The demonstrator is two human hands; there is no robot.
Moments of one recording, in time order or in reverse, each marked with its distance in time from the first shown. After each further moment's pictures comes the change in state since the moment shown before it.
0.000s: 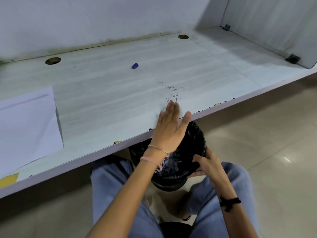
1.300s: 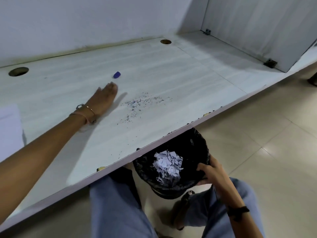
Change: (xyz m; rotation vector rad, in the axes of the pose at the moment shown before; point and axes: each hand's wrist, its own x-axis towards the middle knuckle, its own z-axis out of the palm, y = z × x) left_hand 0.138 -0.166 -0.113 0.574 0.040 0.164; right_hand 0.006 -0.024 -0.026 -0.070 0.107 0.039
